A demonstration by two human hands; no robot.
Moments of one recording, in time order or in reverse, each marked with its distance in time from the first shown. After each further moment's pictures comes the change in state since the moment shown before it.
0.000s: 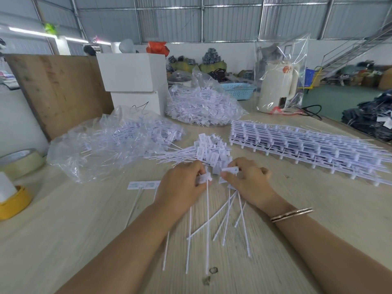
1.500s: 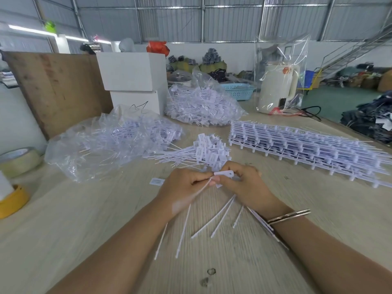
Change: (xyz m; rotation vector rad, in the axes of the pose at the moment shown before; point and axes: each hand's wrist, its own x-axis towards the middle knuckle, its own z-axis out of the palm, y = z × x) left_hand 0.000 -0.003 0.005 -0.442 -0.146 0.002; right_hand -0.010 -0.013 -0.007 0.445 -0.101 -0.181
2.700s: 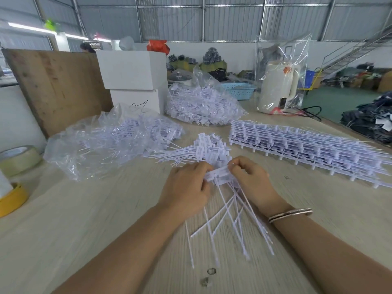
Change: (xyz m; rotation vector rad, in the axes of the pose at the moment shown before) left_hand -0.004 0.016 0.005 0.524 0.130 0.070; right_hand 0.001 -0.001 -0.005 -0.031 0.155 0.211
